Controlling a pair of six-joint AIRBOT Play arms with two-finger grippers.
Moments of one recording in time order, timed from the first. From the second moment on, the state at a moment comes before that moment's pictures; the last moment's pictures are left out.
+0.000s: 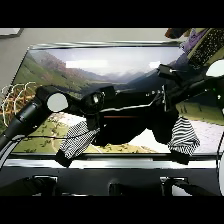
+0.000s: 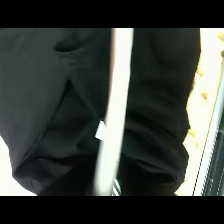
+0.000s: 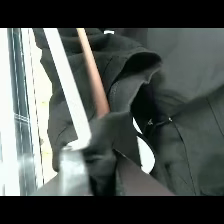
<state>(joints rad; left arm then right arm) -0.66 -1.30 1.39 1.30 -1.18 -0.83 -0.05 -1.32 1.45 -0.88 1.69 0.24</state>
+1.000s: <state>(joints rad) -0.51 -1.40 1.32 1.11 -1.00 -1.83 -0.05 -1.21 1.45 -1.07 1.62 0.75</state>
